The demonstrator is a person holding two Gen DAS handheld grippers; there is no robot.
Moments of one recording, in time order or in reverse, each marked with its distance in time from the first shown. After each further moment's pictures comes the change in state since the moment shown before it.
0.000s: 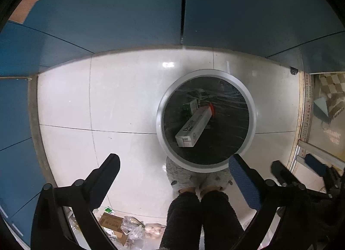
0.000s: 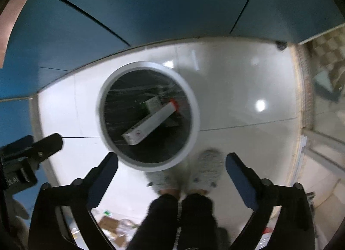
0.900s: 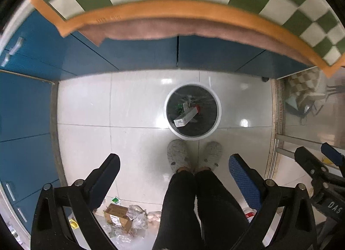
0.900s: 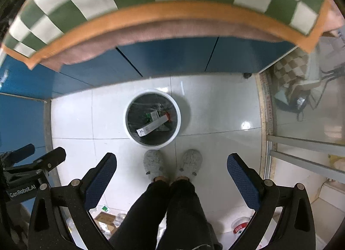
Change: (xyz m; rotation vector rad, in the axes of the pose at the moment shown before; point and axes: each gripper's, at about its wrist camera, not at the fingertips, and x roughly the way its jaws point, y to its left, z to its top) left arm -0.238 0.005 -0.112 0.010 -0.151 -0.022; right arm -0.300 0.003 -0.085 -0.015 -0.165 -0.034
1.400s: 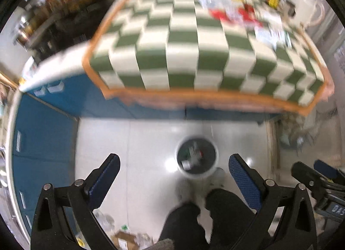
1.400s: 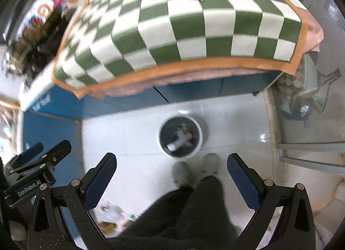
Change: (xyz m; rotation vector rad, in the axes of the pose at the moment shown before) left arm -0.168 0.003 0.030 -0.022 -0.346 0.080; right arm -0.170 0.013 0.009 0.063 -0.136 0.172
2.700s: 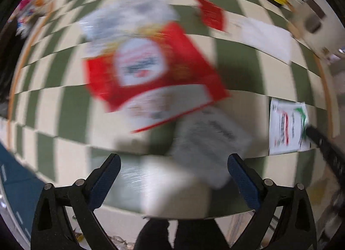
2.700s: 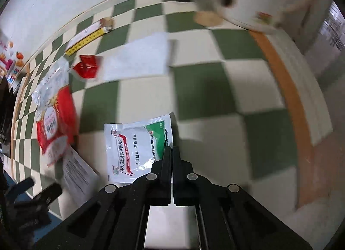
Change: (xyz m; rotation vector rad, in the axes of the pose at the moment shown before) left arm 0.158 -0.233 0.255 0.004 0.216 -0.112; right arm 0.091 -0.186 0.407 -0.002 -0.116 -0.116
